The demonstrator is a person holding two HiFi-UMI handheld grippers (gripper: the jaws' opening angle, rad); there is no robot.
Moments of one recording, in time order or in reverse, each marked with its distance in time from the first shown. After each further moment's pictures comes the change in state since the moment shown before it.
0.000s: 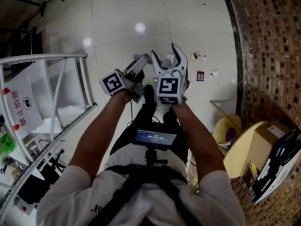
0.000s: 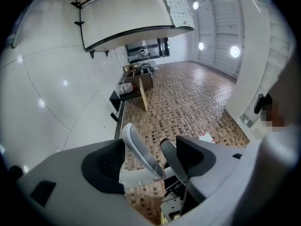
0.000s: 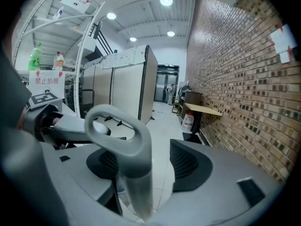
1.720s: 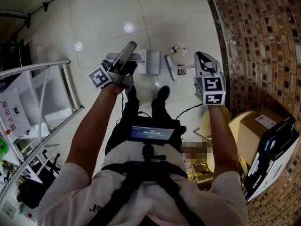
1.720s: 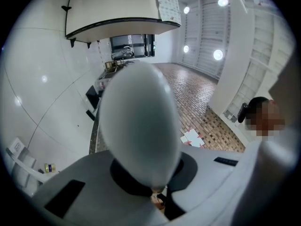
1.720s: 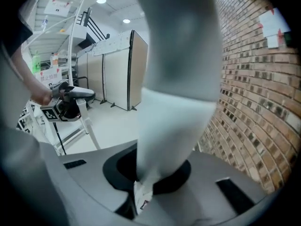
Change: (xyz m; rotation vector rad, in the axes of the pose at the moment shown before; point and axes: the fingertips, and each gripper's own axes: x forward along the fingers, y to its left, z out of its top) left arm 0.114 -0.068 -0.067 0.082 -0.006 -0.191; right arm -0.127 -0.268 -0.091 -0.030 0.203 -0.010
